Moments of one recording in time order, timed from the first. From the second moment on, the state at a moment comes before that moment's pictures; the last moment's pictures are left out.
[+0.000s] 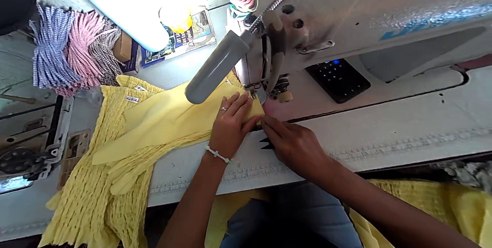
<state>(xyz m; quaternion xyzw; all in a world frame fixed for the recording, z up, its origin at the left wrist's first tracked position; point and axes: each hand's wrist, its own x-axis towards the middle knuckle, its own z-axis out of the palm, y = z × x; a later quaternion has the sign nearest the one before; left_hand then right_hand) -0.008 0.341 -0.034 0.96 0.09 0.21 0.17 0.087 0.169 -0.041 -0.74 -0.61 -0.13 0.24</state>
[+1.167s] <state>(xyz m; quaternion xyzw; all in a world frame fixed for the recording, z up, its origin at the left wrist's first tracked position) 0.000 0.365 -0.032 0.97 0.05 0.21 0.15 0.113 0.200 -0.038 -0.76 -0.59 -0.10 0.23</state>
